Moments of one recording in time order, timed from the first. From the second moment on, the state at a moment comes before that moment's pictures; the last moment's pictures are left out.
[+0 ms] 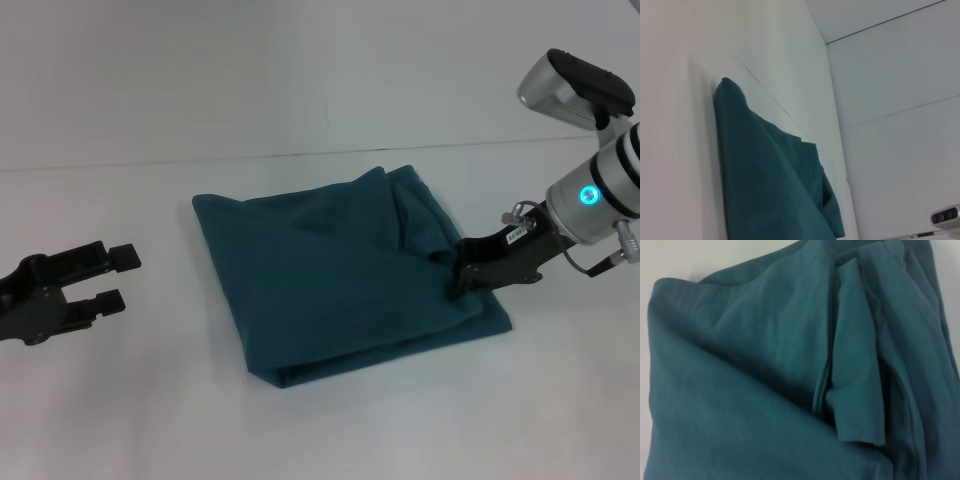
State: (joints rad) left arm -0.47 -2.07 0.45 0.85 2.09 1.68 -2.54; right arm 0.98 1.93 -0.84 -0.47 -2.62 -1.31 2.80
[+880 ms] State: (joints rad) left arm -0.46 -2.07 0.45 0.85 2.09 1.67 -2.53; right arm 0.96 1.92 -0.87 -0.62 -2.69 -1.32 2.86
